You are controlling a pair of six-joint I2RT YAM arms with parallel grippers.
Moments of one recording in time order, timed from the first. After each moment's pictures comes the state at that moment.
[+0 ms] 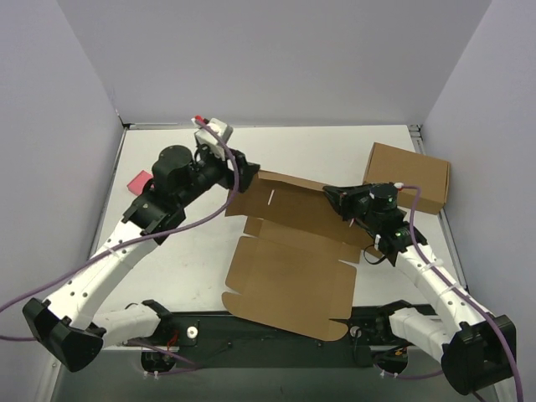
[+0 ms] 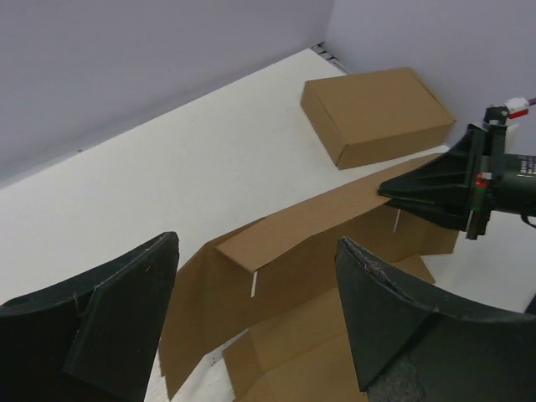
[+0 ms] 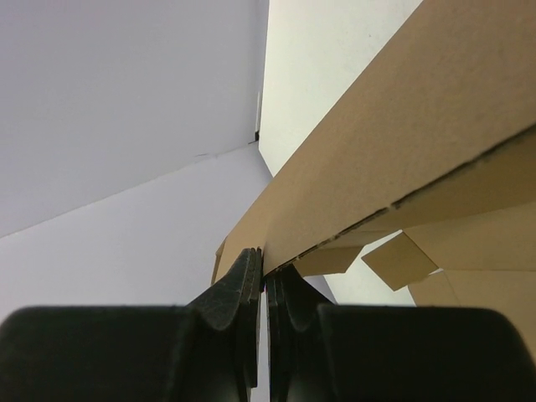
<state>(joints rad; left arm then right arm) -0.59 1.13 1.19 -0.16 0.07 -0.12 0.31 0.99 0.64 -0.05 -0.09 1.61</state>
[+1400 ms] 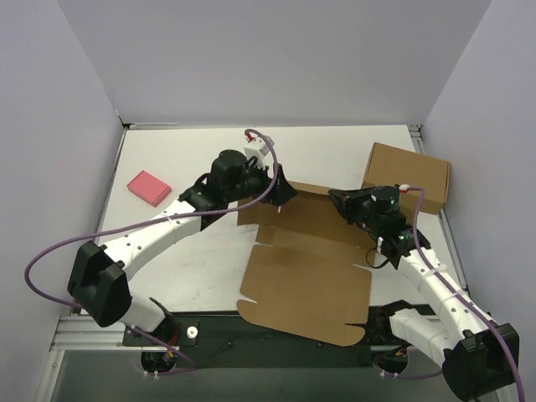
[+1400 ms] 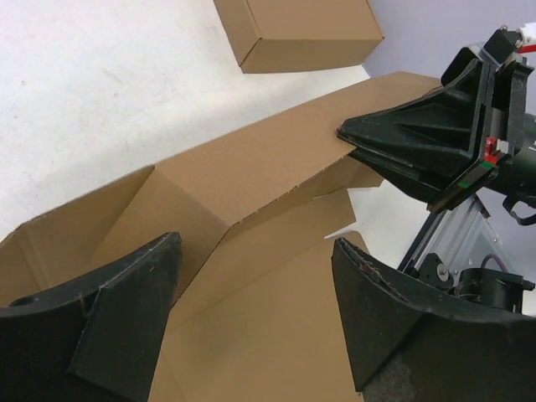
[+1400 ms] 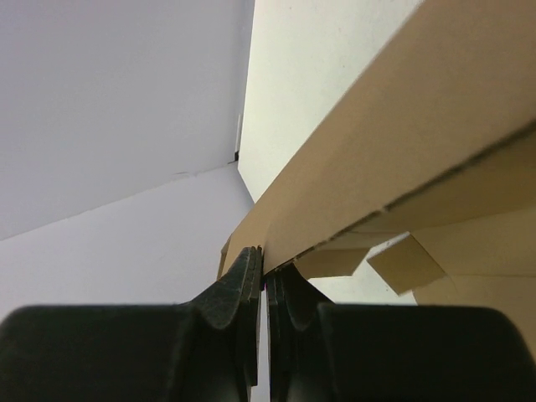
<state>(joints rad) -0.71 1.45 1.17 -0.06 0.25 -0.46 0.31 0.95 0.64 -0.12 -0.02 1.54</state>
